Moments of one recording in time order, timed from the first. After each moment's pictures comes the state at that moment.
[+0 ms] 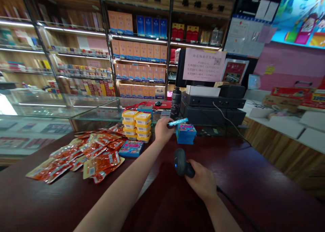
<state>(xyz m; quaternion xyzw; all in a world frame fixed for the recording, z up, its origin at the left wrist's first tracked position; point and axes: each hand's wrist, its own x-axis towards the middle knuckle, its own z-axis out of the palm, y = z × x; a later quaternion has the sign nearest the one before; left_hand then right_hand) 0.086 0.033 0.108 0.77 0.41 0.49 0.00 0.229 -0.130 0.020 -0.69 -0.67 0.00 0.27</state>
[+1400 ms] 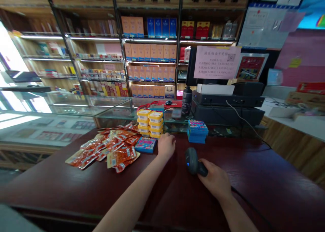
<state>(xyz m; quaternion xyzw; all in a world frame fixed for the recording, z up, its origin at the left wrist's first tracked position) 0.042 -0.007 0.051 0.77 0.57 0.28 -0.05 0.231 -0.133 0.014 -0.69 -0.68 0.00 0.25</state>
